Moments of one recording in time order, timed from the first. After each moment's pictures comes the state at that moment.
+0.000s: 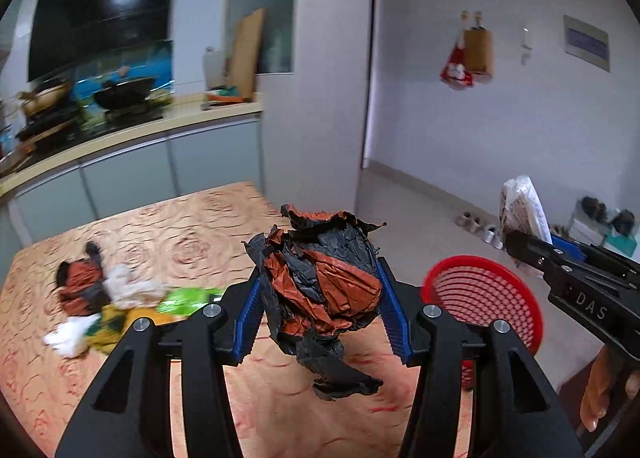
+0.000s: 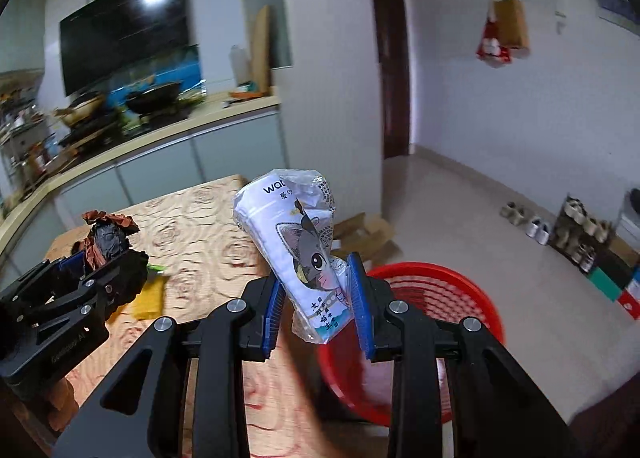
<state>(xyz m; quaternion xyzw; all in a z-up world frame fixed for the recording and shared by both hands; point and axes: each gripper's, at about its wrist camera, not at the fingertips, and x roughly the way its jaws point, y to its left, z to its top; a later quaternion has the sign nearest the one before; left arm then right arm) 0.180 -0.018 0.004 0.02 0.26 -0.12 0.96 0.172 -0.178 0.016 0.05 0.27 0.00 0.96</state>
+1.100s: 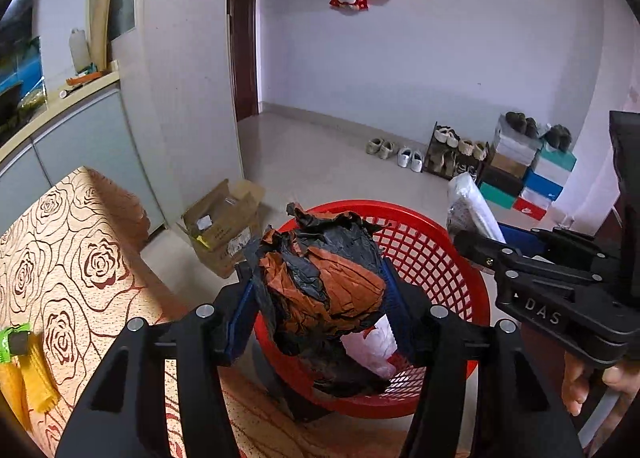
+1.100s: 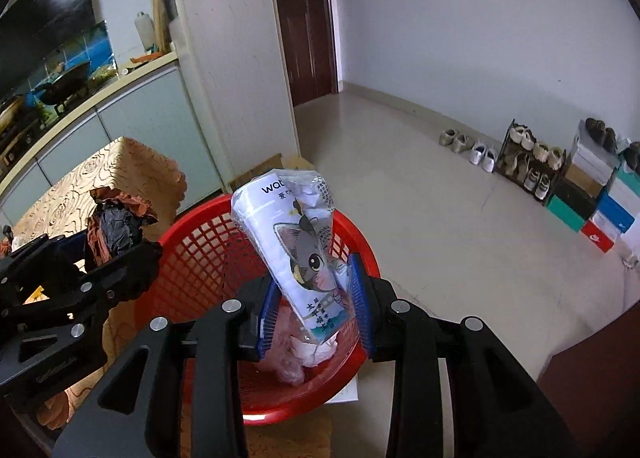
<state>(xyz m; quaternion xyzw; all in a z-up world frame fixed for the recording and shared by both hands) 0.235 -0.166 -0.065 0.09 0.34 -0.29 0.89 0.194 -0.290 -0.069 0.09 0.38 -0.10 0.92</state>
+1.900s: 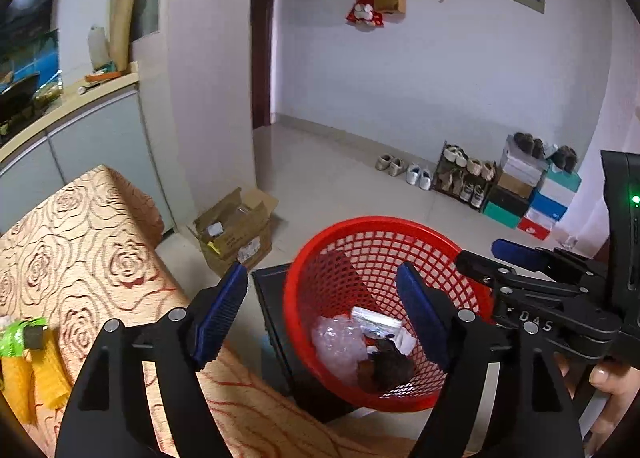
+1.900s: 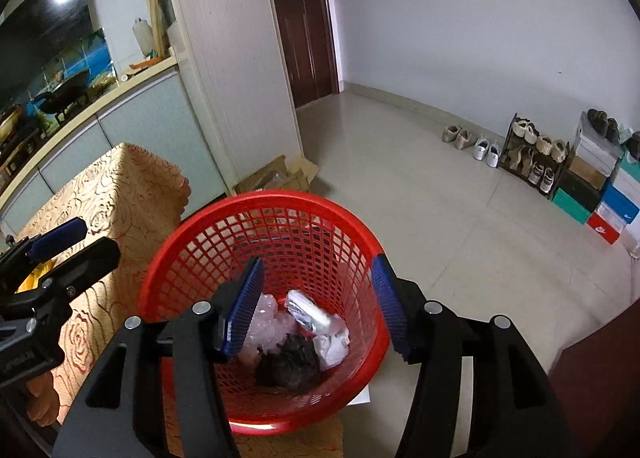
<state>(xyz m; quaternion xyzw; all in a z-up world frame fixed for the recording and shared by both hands) 0.232 -0.134 -0.048 0.06 0.32 -0.27 0.90 0.190 -0.289 -0.064 0.11 0.36 -0.09 0.92</state>
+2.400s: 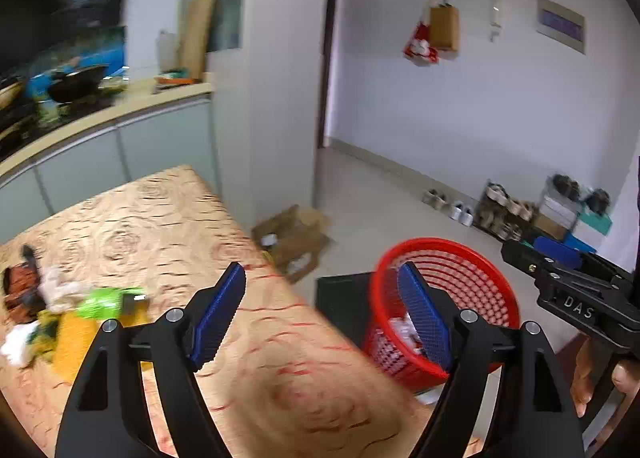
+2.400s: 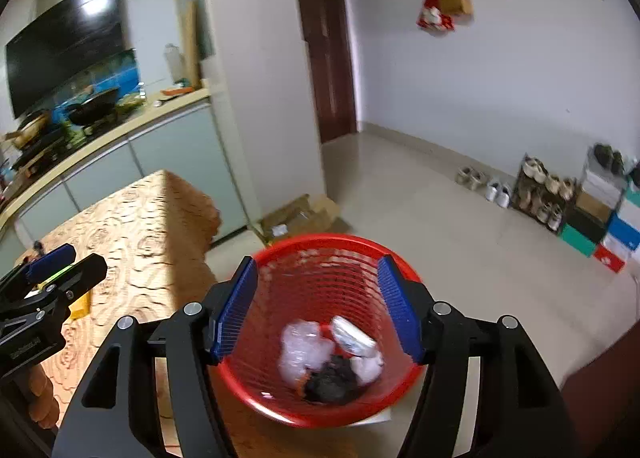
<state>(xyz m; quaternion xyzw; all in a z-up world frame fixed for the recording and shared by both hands) 0.202 -0.048 -0.015 0.02 0.29 -0.18 0.94 0.175 -0.230 -0.018 0.08 0.29 -0.06 0.95</state>
